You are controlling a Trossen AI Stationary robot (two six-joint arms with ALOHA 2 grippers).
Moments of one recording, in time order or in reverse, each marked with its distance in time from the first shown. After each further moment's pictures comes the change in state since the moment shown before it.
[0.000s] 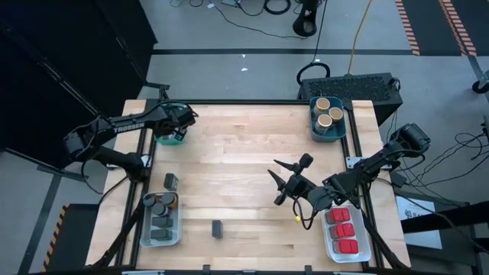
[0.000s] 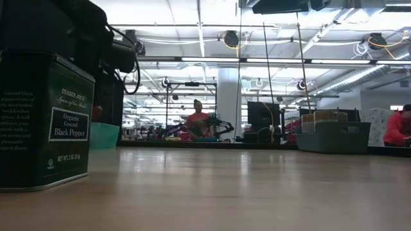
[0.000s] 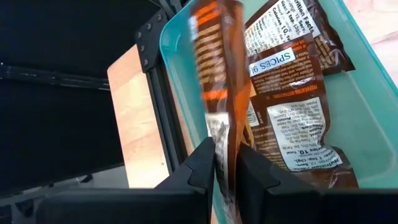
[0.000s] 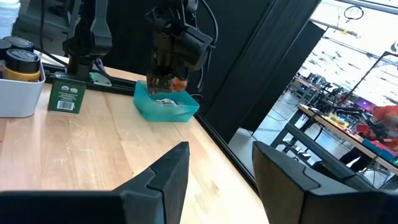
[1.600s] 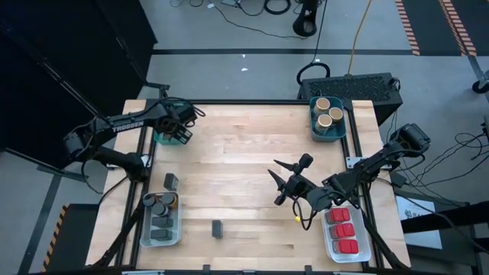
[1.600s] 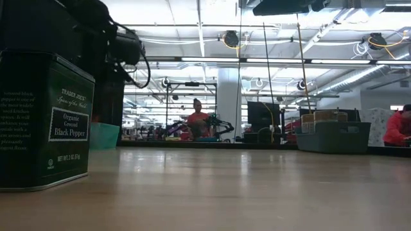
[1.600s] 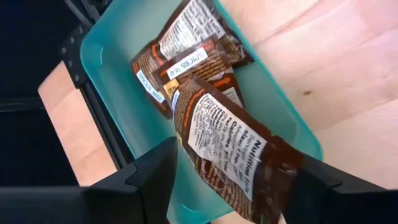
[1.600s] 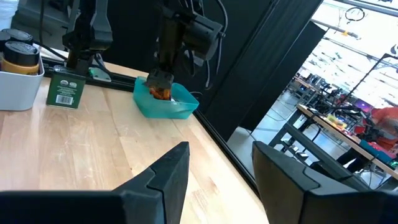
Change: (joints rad) left arm -0.008 -0.001 0.057 0.036 0.228 0.166; right arm -0.001 0.000 0.000 -0.024 0.000 0.000
